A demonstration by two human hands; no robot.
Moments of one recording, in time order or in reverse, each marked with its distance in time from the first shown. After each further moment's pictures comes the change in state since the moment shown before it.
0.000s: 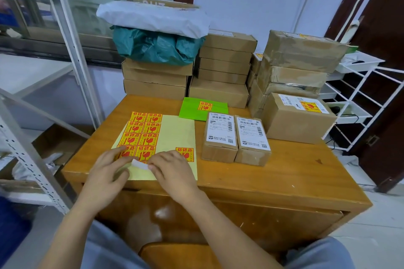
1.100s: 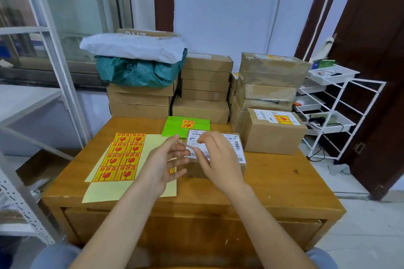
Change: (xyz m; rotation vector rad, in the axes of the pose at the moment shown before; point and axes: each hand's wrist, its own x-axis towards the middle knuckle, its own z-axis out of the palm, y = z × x) left_hand 0.057 0.208 0.019 -1.138 -0.165 -0.667; right_hand -0.034 0.074 -0.126 -0.229 0.599 -0.093
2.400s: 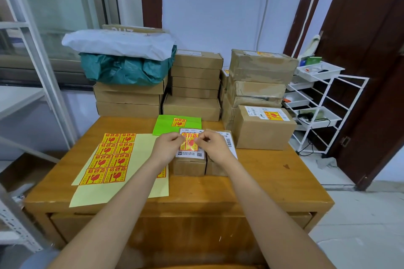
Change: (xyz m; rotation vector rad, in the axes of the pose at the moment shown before) left_hand 0.089 -0.020 0.010 0.630 -0.016 0.397; right_hand 0.020 0.054 0.030 0.547 -0.388 0.664
